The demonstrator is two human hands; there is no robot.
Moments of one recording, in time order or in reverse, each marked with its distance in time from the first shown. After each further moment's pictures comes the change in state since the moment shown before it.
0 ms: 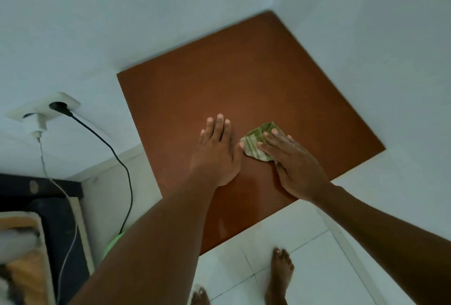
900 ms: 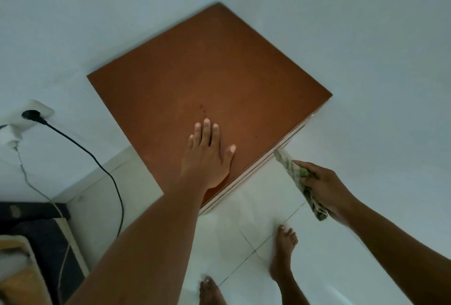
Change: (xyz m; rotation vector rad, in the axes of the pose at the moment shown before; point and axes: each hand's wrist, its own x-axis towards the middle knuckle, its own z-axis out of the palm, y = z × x) left_hand -0.077 0.019 0.043 0.144 -0.050 0.153; right_hand -0.187 -0.044 -0.001 0.817 0.141 0.860
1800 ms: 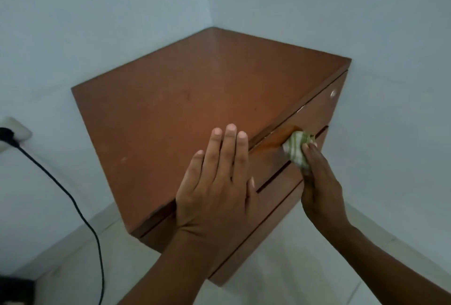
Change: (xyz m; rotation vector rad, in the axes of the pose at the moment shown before) left_hand -0.033 0.024 0.124 0.466 0.912 0.221; right_hand 0.143 0.161 0.111 -0.261 0.741 -0.957
